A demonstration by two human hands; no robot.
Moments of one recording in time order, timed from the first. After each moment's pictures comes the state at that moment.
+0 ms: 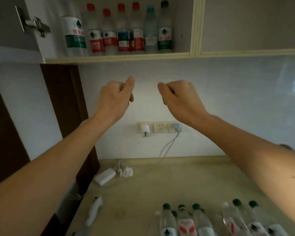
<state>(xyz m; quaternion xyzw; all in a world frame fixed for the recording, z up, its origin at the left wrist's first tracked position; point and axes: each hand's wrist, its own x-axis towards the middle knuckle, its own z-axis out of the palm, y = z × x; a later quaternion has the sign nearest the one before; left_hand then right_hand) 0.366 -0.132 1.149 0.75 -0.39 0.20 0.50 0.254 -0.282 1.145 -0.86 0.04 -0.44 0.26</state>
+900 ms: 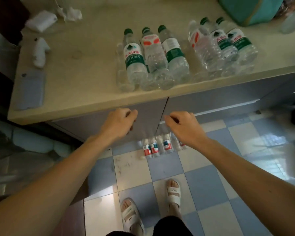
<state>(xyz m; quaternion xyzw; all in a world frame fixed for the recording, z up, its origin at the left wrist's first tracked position) 0.152 -0.013 0.672 0.83 -0.31 -0.33 0.31 -0.031 -0.149 0.672 -0.84 0.36 -0.07 0.40</state>
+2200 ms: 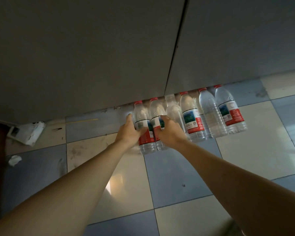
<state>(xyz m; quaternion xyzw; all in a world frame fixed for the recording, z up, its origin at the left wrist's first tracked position) 0.109 -0.100 -0.128 0.87 -0.17 -0.40 0.25 -0.008 -0.214 -0.110 -0.78 0.43 0.11 0.44</state>
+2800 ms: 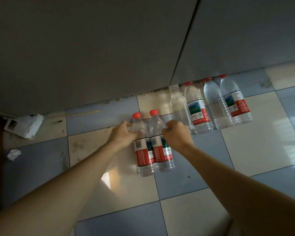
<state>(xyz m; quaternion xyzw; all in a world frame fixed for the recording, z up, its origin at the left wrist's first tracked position) 0.124 -0.052 -0.144 0.86 -0.17 -0.43 0.21 -0.029 -0.183 -0.125 -0.75 0.51 0.10 0.42</state>
